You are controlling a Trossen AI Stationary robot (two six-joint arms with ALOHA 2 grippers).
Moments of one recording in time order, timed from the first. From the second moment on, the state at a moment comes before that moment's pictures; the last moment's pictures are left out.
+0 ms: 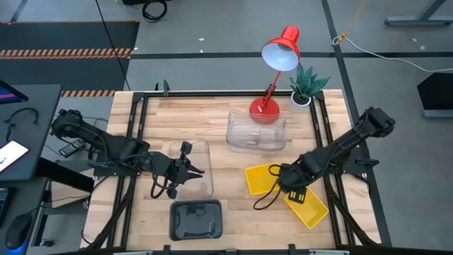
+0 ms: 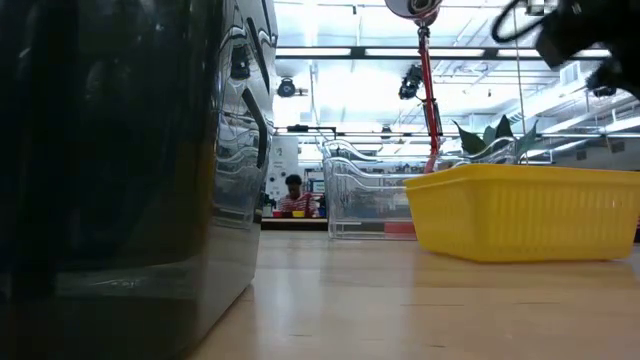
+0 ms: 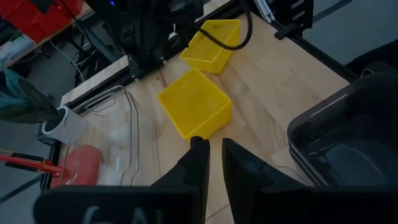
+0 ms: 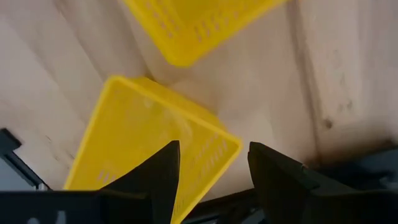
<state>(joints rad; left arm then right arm) -0.44 1.16 1.04 -0.38 -0.31 0.30 0.51 1.44 1.05 -1.23 -0.10 0.93</state>
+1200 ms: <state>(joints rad) -0.44 1.16 1.04 -0.40 -0.34 0.33 0.56 1.27 0.65 -0.79 -0.21 1.28</state>
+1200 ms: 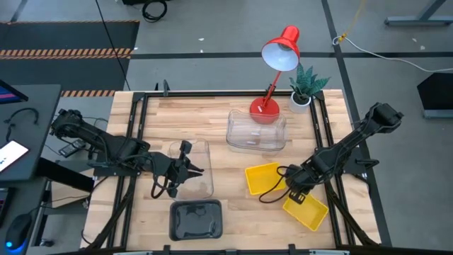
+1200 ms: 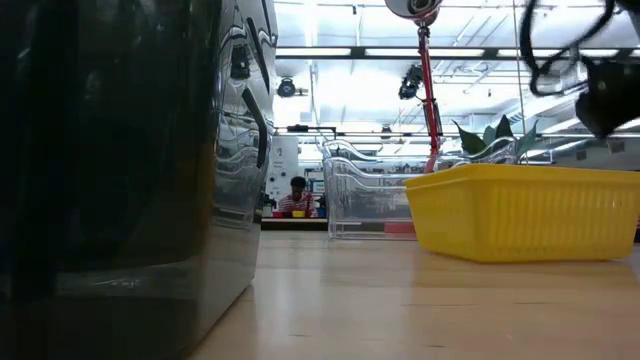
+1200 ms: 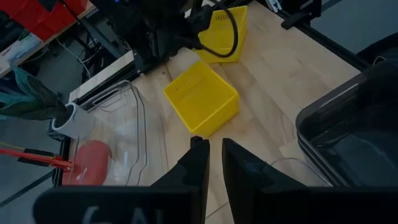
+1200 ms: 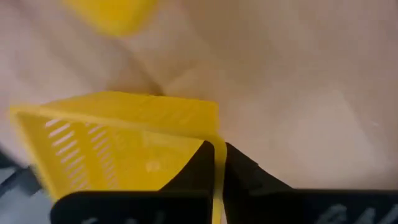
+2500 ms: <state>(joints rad) -0.51 0.59 0.58 0.03 -0.34 0.13 0.20 1.57 1.35 -1.03 0.05 0.05</state>
